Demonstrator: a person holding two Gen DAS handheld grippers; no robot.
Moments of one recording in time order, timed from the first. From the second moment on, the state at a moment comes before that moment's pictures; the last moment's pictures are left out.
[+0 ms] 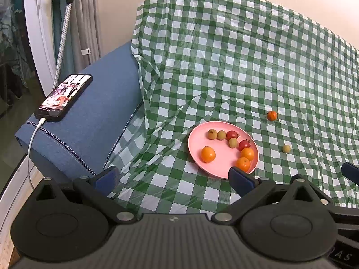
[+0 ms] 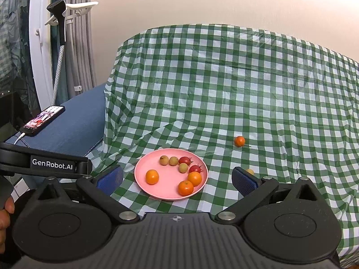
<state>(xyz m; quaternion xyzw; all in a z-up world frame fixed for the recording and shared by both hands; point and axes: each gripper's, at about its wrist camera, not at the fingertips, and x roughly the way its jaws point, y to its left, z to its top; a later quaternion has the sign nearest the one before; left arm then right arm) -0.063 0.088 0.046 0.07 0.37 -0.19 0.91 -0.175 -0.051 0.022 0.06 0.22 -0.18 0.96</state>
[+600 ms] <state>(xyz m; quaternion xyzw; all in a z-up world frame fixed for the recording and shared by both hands) -0.055 0.084 0.038 0.08 0.39 -0.18 0.90 -0.174 -0.062 0.015 0.07 0.23 -0.17 0.96</state>
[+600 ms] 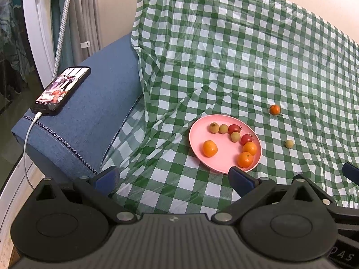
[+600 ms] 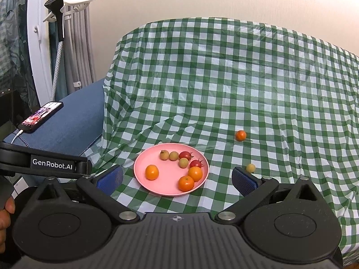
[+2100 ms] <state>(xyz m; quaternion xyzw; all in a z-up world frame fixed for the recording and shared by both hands) 0.070 -0.107 -0.023 0.15 0.49 -0.18 0.84 -0.025 -0.314 -0.171 0.10 0.34 -0.26 0.90</state>
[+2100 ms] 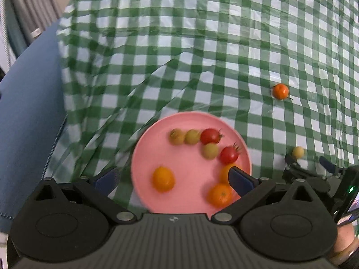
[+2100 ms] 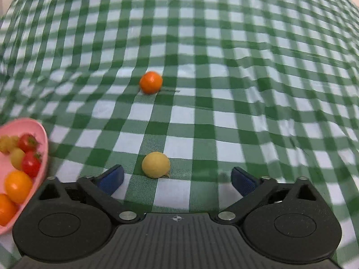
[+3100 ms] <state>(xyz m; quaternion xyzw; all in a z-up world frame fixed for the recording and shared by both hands) 0.178 -0.386 -0.150 0.17 0.53 -0.27 0.79 -0.076 -0.385 -0.170 0.16 0.27 -0.45 0.84</state>
